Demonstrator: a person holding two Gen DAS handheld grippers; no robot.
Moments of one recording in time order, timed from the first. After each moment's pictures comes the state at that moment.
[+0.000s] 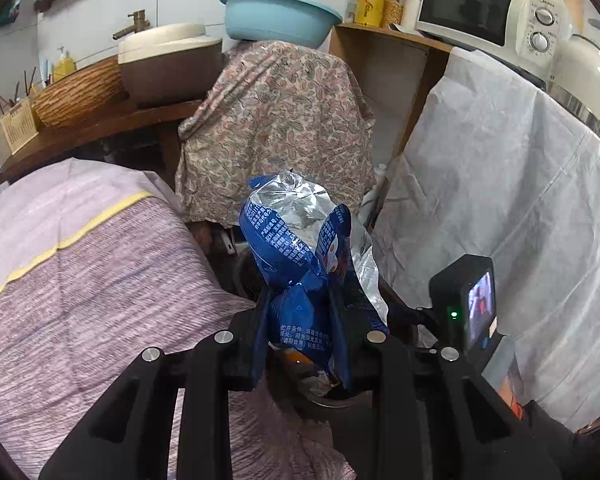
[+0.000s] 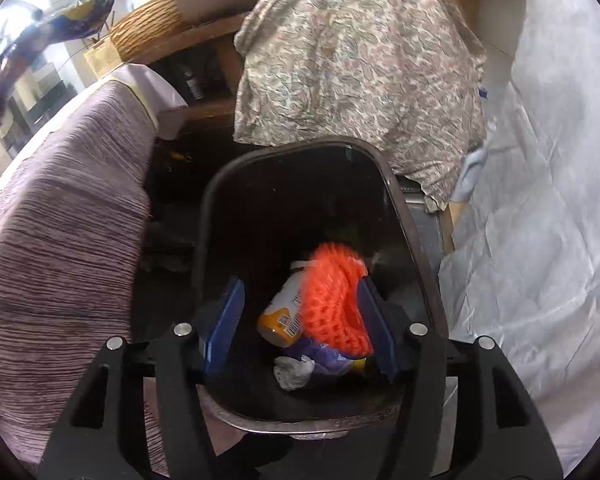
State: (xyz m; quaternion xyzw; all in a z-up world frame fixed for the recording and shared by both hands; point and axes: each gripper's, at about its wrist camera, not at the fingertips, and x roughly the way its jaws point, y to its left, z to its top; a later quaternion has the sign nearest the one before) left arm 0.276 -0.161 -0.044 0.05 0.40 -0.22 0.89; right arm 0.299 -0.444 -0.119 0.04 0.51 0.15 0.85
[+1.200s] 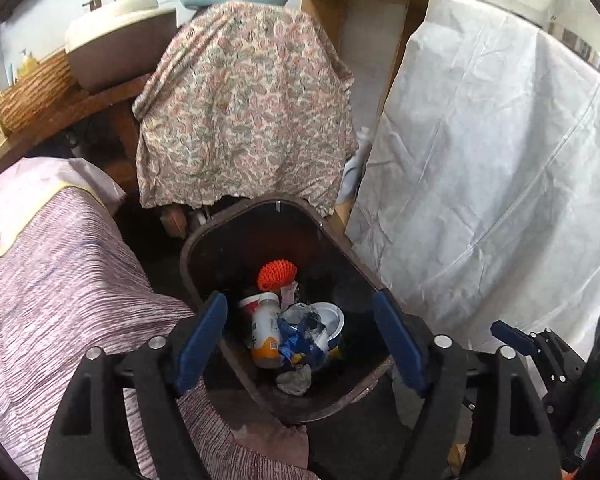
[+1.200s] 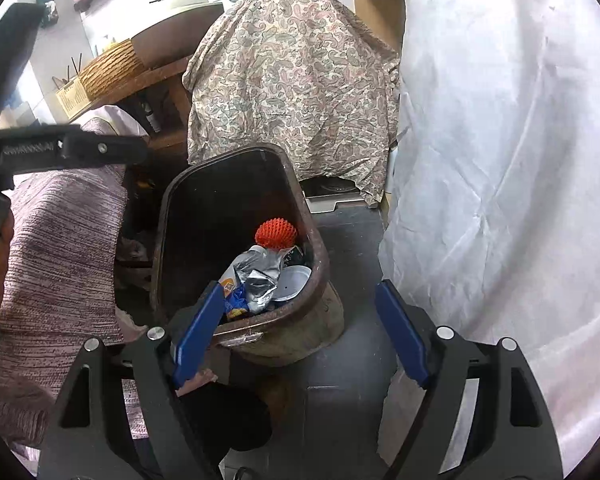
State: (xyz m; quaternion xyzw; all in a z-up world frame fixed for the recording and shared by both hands) left arm 0.287 -0.227 -0.083 0.08 0.43 -0.24 0.86; right arm 0.207 -0.535 -0.076 0.07 0.47 0.07 0.88
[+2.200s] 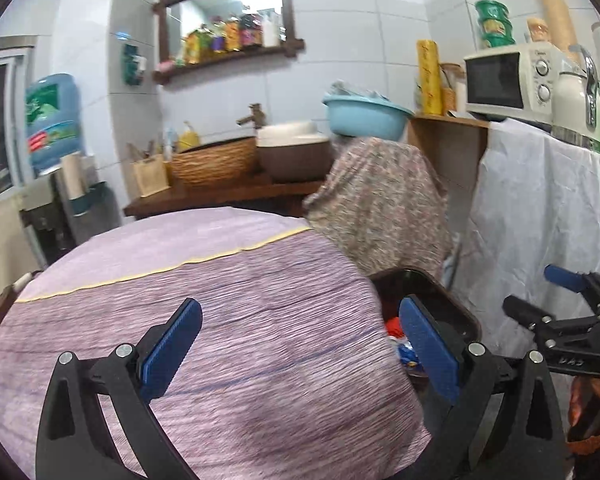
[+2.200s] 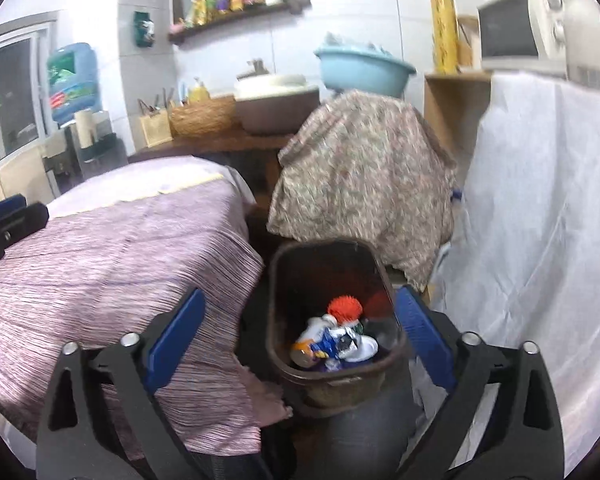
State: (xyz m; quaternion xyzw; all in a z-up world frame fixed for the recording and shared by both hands) left arm 0.102 -0.046 0.001 0.06 0.22 -0.05 0.97; right arm 0.131 -0.438 0.046 0.02 0.31 0.16 0.94
